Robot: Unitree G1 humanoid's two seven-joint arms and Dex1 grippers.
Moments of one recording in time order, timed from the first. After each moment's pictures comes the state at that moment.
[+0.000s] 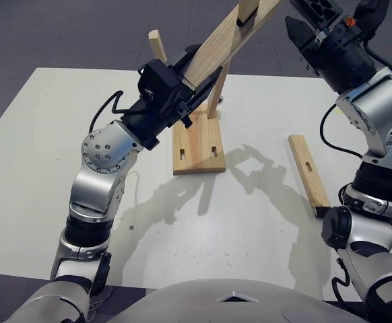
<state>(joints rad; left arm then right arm) -0.39 0.36 -0.15 -0.48 -0.23 0.22 -0.44 -0.69 -0.40 -0.34 -0.07 1.60 0.85 -0.11</state>
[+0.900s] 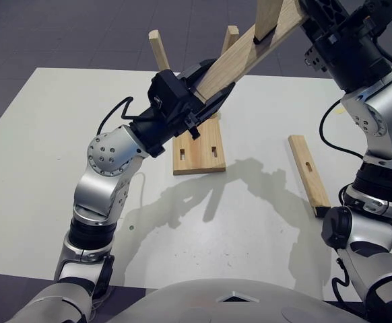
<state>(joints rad) -0.37 0.34 -0.15 -0.49 -0.30 0.27 -0.52 -0.69 -0.41 -0.36 -0.06 1.82 0.85 -0.13</state>
